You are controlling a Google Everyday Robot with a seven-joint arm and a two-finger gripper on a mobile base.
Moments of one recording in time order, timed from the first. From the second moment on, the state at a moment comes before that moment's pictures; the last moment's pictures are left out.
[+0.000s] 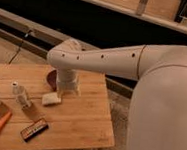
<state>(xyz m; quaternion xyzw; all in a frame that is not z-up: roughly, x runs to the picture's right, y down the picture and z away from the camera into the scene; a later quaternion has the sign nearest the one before) -0.104 0.098 0.704 -0.26 0.23 0.64 0.68</state>
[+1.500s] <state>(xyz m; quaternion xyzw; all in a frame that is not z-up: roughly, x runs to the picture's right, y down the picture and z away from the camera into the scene) -0.177 0.092 0.718 -0.29 0.11 0.44 0.84</state>
